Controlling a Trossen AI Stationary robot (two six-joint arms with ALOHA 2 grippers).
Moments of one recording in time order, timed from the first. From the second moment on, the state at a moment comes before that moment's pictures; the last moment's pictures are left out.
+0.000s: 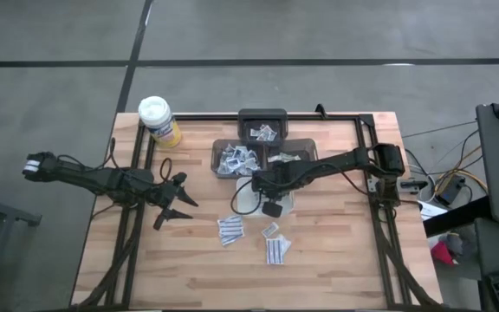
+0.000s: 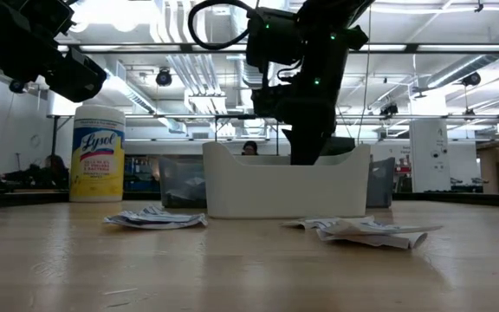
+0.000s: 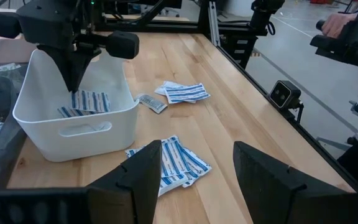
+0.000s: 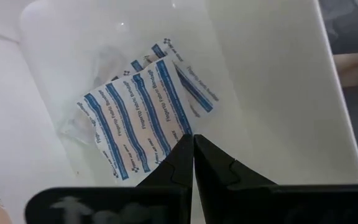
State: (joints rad) left arm -0.17 0.46 0.25 -0.08 0.16 -0.09; right arm 0.01 1.94 1.36 -0.73 0.13 0.27
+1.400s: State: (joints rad) left arm -0.17 0.46 0.25 -0.08 0.16 -0.08; right arm 0.32 1.93 2.02 -1.24 -0.17 0.65
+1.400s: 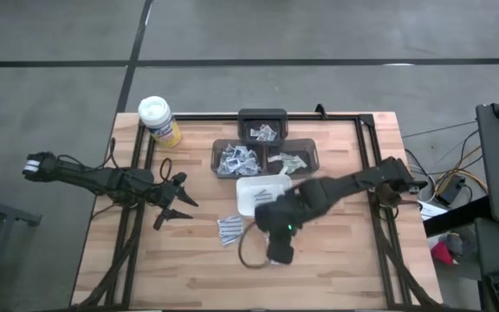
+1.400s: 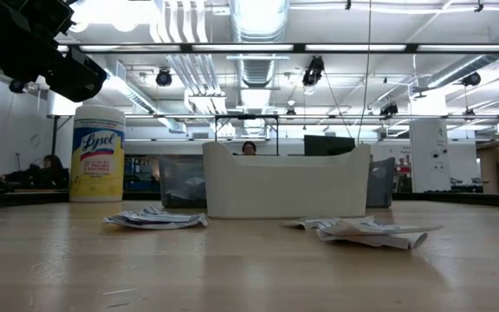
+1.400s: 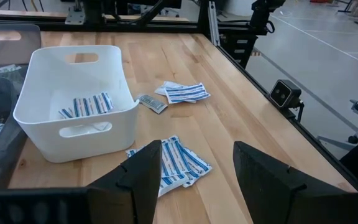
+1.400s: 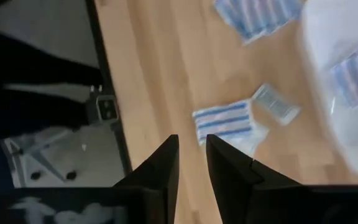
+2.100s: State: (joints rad) left arm -0.17 0.46 0.25 -0.09 0.16 -0.08; right arm 0.48 2.02 1.72 -0.94 -0.16 0.61
